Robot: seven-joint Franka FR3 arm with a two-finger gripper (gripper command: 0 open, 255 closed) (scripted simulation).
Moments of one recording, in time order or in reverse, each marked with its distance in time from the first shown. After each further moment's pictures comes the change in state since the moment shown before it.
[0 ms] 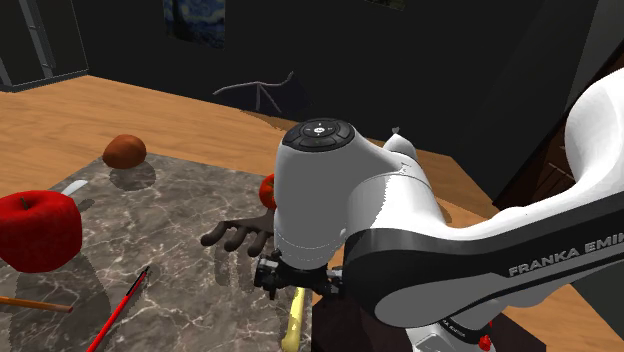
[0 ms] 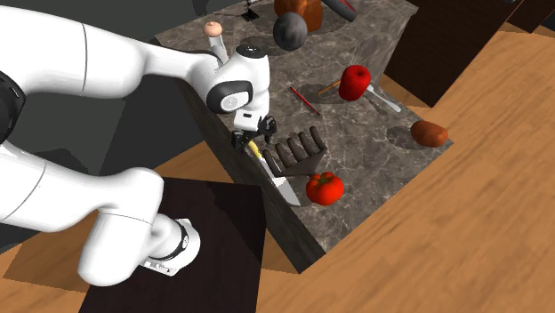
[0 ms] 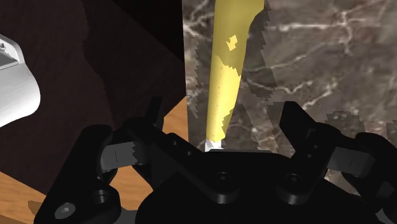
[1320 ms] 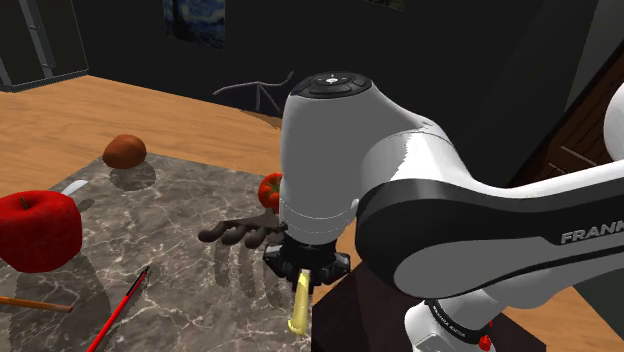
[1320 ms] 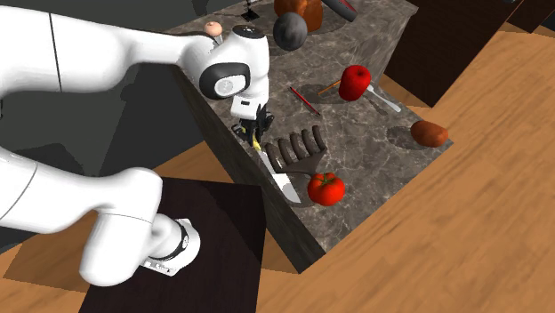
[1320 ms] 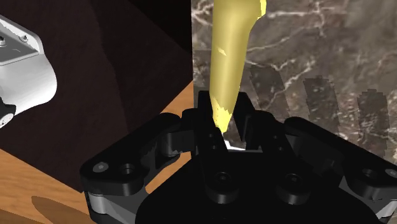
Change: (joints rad) arm 0.038 -0.086 -0.080 0.064 0.012 -0.145 -0.033
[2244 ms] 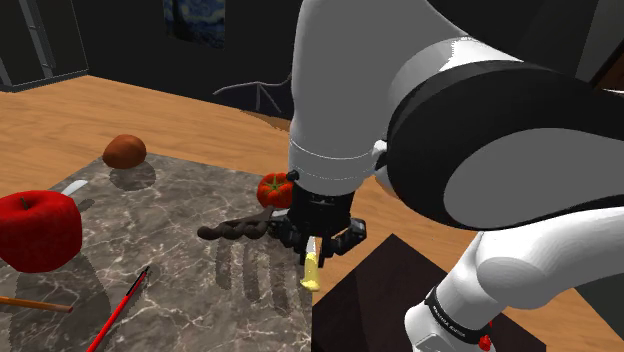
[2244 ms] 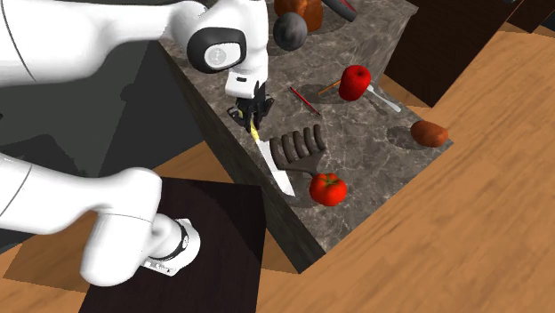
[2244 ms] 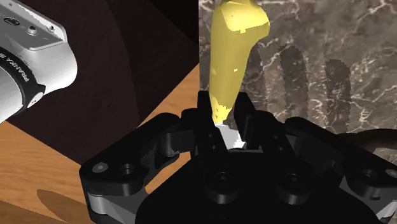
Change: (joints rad) arm 0.018 -0.071 -0.091 0.131 -0.019 -0.203 -0.023
